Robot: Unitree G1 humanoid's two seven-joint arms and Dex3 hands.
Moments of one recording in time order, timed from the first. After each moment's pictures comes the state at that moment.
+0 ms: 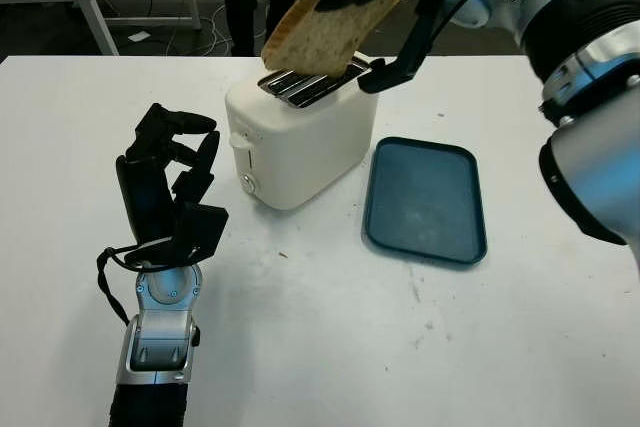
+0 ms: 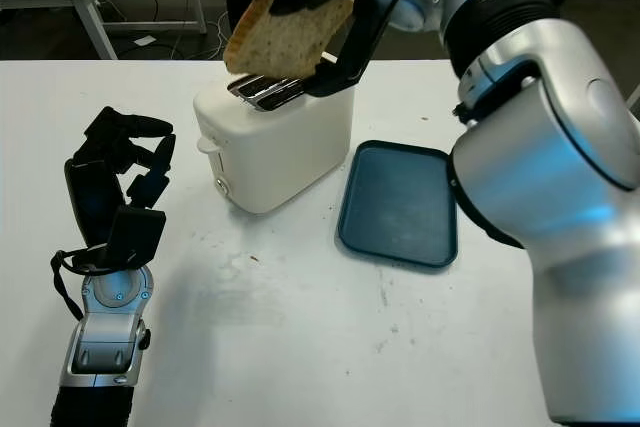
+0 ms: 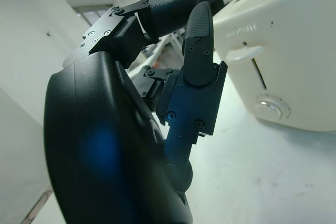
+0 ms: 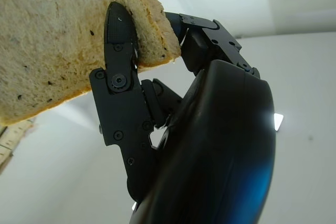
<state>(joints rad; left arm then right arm) -0.12 0.03 0.06 -0.13 0.35 -0.17 0.38 -1.64 -0.37 0.82 1.34 -1.14 -0.69 -0.64</state>
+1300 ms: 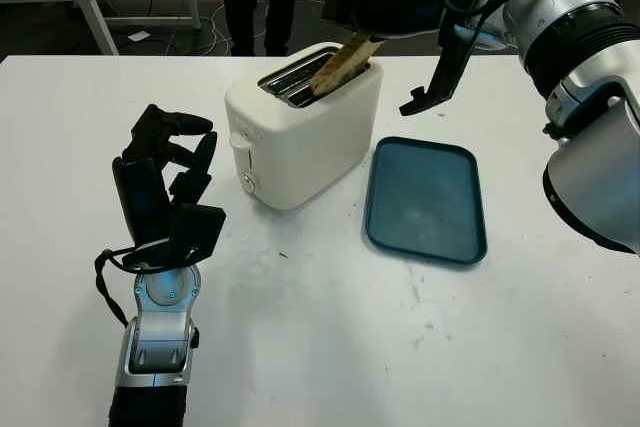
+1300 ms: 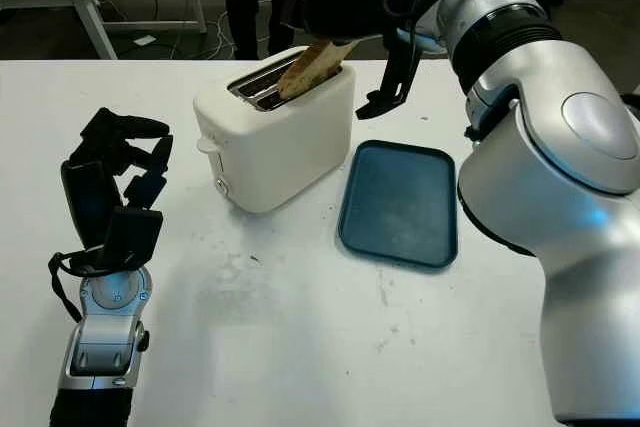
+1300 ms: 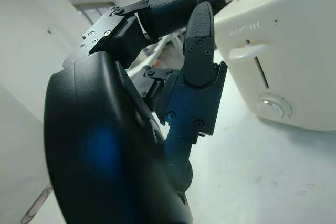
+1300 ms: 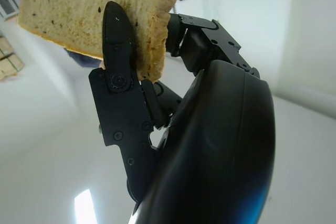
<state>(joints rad) -0.11 0.02 0.06 -0.14 0.35 -0.16 0.38 -1.63 -0.41 1.14 1.37 -1.38 -0.49 -0.76</state>
